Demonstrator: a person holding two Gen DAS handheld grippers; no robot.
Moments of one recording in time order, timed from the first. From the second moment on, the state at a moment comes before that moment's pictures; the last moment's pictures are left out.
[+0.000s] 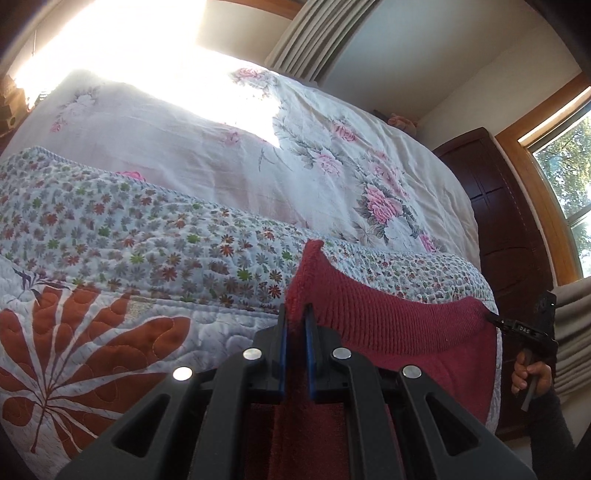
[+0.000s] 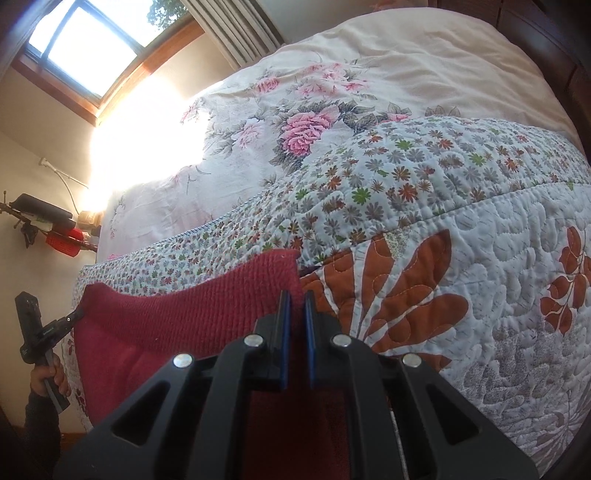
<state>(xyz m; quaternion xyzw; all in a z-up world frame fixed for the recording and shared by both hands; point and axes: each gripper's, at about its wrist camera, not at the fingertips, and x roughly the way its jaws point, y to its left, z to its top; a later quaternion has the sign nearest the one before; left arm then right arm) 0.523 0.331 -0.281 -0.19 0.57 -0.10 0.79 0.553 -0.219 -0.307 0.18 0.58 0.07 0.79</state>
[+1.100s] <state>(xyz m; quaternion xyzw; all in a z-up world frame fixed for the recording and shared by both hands) 0.326 0.334 -0.219 -0.21 0.48 -0.11 0.85 0.374 -0.245 -0.289 0.29 0.58 0.14 0.75</state>
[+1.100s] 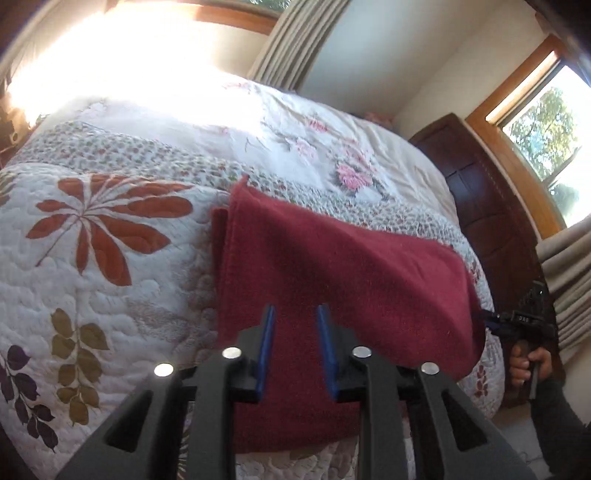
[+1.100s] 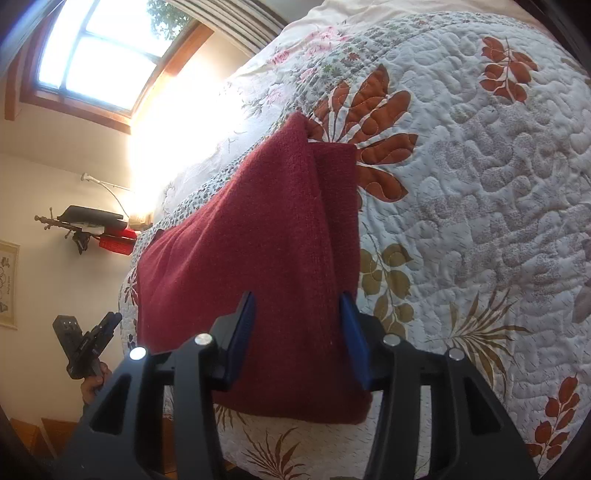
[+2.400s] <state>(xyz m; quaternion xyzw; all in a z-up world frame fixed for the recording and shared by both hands) 0.342 0.252 -0.159 -0.18 0.40 -0.23 0.87 0.368 -0.139 -0.230 0.14 0.51 0.18 0.83</state>
